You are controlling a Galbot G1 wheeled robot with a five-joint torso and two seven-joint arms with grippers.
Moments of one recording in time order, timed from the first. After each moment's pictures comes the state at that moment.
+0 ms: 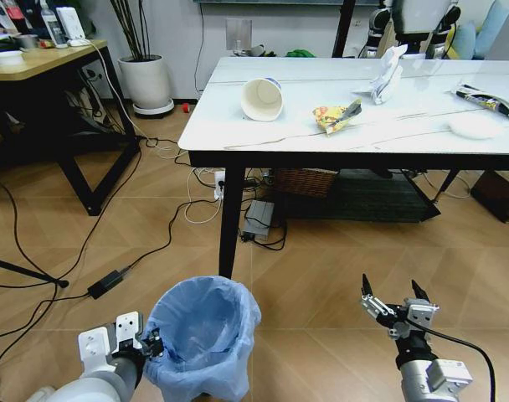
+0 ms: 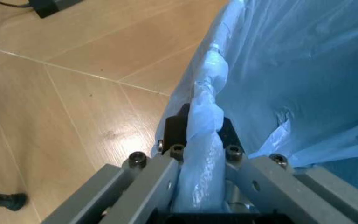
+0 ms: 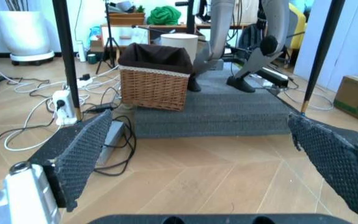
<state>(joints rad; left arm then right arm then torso) 1.71 -1.04 -0.49 -2.50 -1.14 0.74 -0.94 -1.85 1.54 0.67 2.28 0.11 0.01 0.06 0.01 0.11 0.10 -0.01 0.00</state>
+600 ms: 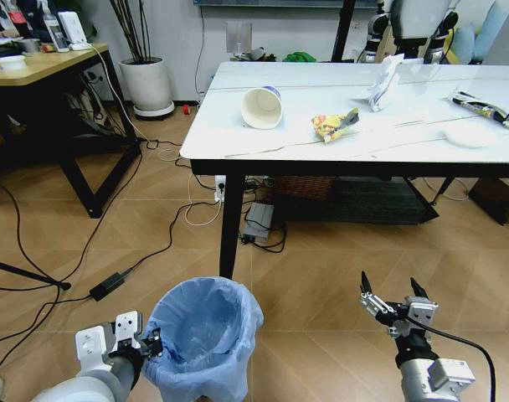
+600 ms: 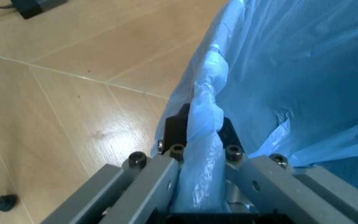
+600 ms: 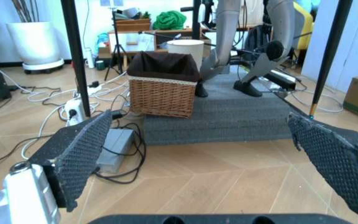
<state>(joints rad) 1.70 -1.02 -0.51 -2.50 -1.21 0.74 -0.91 -1.87 1.52 0.66 2.31 0.16 0.00 0.06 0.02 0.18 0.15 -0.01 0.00</state>
